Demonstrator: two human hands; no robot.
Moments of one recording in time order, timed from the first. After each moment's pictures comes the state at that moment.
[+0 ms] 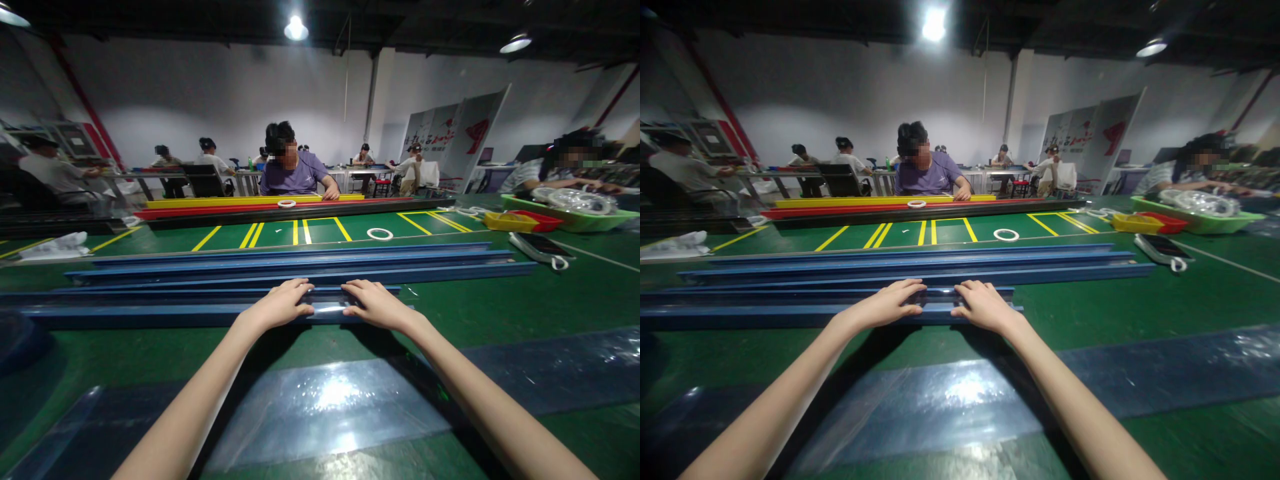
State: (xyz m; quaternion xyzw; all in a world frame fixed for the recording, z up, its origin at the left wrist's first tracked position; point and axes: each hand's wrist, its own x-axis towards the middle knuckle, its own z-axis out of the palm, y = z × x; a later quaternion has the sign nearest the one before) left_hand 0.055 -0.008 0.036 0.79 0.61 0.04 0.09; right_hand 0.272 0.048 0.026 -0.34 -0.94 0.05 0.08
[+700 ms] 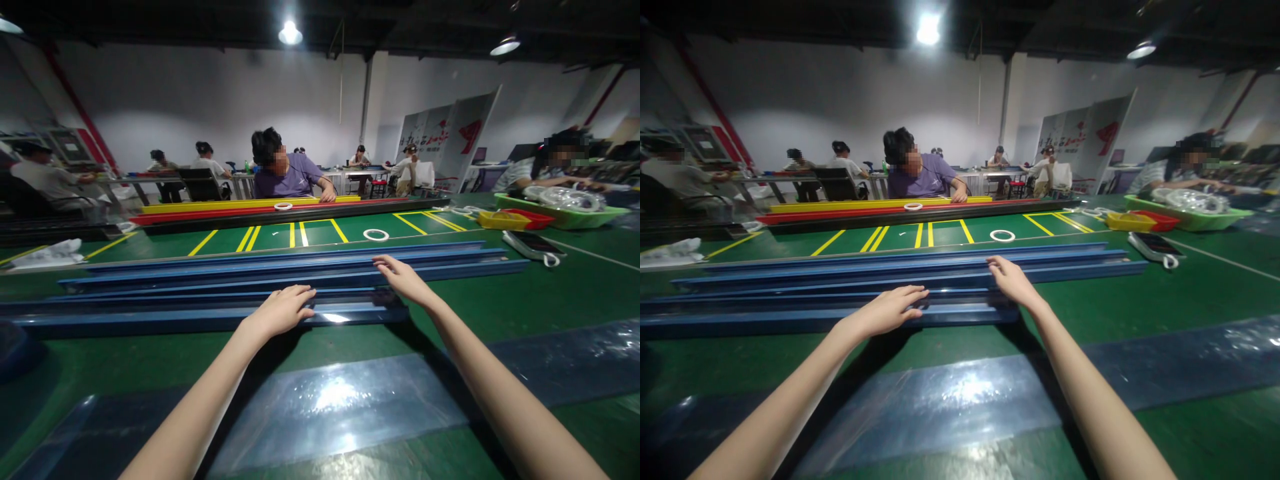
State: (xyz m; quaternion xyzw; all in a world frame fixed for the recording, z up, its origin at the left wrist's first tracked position) left_hand 0.065 -0.012 0.037 0.79 0.60 0.00 0.07; right_hand 0.322 0.104 0.025 -0.45 -0.81 0.20 0.32
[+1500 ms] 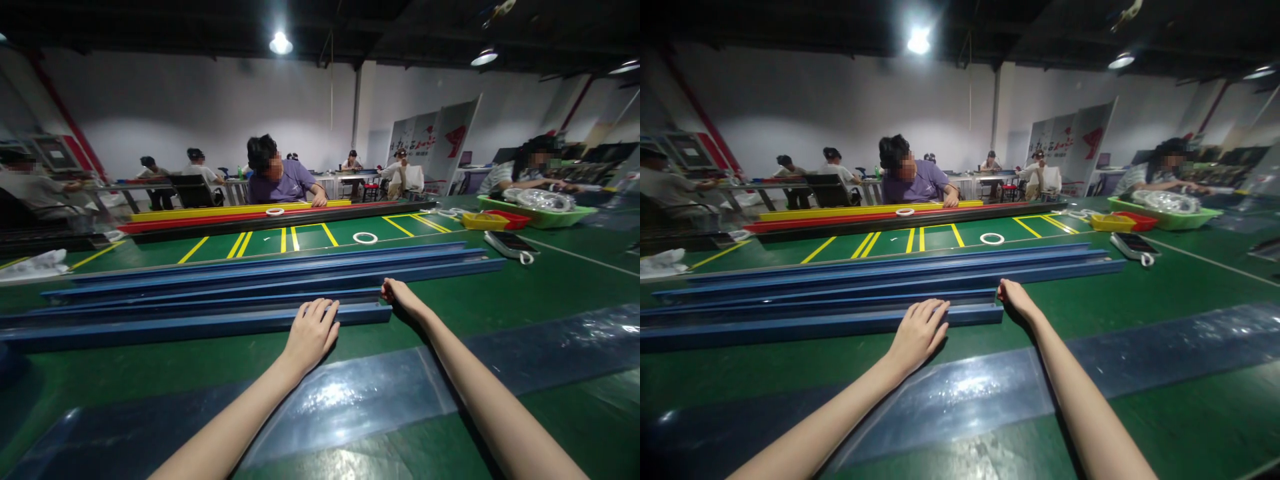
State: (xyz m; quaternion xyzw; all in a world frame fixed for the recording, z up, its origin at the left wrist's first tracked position) left_hand 0.136 -0.021 -0.024 0.80 0.51 0.24 -0.20; right_hand 0.365 0.129 -0.042 -0.49 -0.66 0.43 0.38
